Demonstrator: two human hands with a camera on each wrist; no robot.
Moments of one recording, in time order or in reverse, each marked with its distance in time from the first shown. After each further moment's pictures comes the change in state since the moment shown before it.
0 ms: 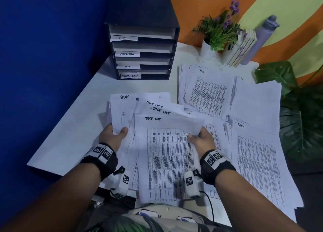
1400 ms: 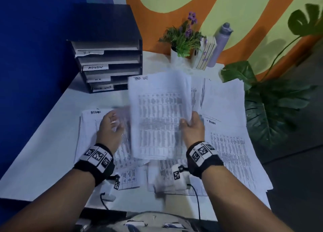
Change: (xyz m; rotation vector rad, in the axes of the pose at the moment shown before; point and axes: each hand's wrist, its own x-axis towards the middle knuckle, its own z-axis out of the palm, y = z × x) left_hand -0.026 0.066 0.063 0.008 -0.119 0.334; right_hand -0.037 -0.084 -0.037 -0.064 0.247 -0.127
